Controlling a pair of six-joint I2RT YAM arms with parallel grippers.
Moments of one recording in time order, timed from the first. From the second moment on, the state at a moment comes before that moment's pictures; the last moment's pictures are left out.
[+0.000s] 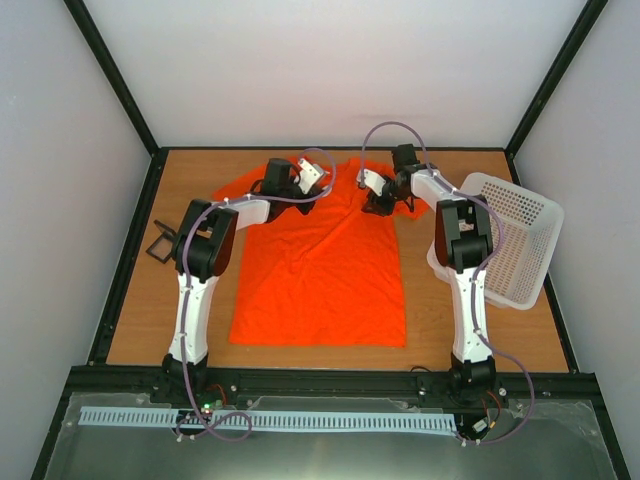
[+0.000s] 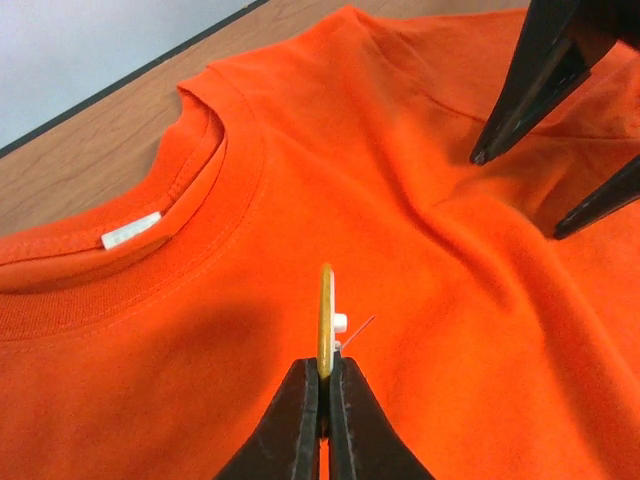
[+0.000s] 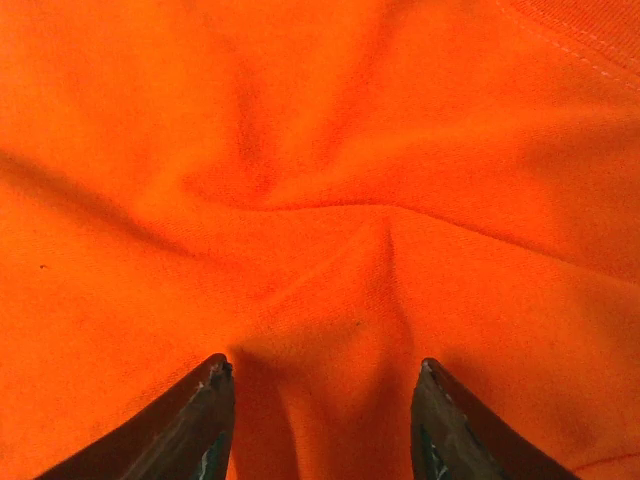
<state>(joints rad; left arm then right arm) -0.36 2.28 1.53 0.16 0.46 0.31 0.20 2.40 1.91 -0.64 -0.53 -0.97</state>
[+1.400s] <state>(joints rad) -0.47 2.32 1.58 0.21 0.33 0.37 0.19 2.44 1.99 -0.66 -0.72 -0.82</state>
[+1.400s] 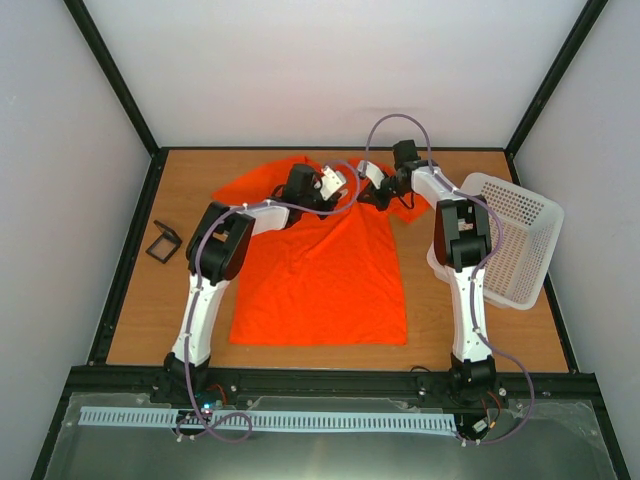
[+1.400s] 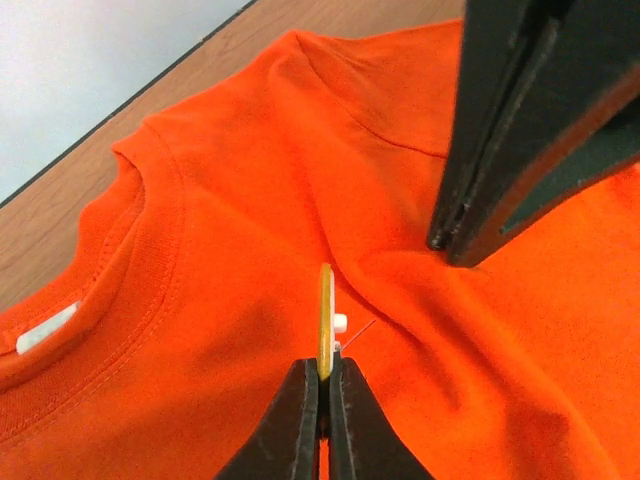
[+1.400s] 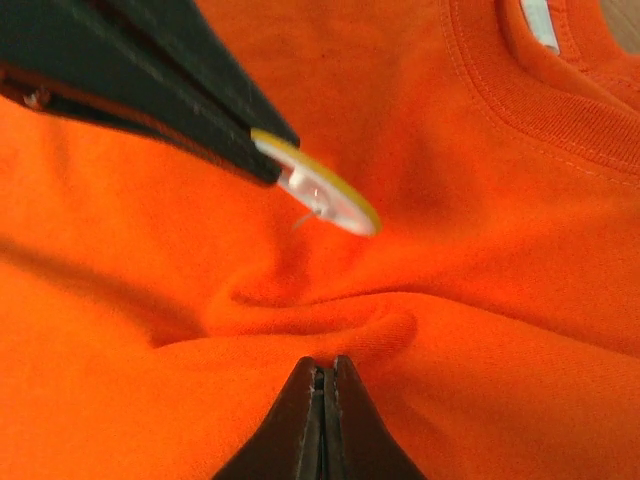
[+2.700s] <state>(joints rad) -0.54 2.38 1.67 0.13 0.23 0.46 0.18 2.41 1.97 -0.66 -0.77 -0.81</state>
